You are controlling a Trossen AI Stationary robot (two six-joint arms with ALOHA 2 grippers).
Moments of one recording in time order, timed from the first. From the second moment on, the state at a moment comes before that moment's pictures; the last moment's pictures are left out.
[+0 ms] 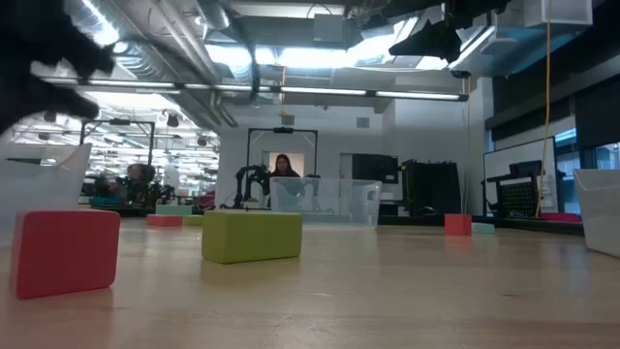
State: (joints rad) left arm -0.51 1.52 0.99 -1.02 0.25 -0.44; right arm 0.05 1.07 0.84 -0.11 0.32 0.33
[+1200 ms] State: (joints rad) left arm 0.08 0.80 0.58 0.34 -0.12 -0.43; right arm 0.05 1.07 0.84 -0.09 0.32 0.33
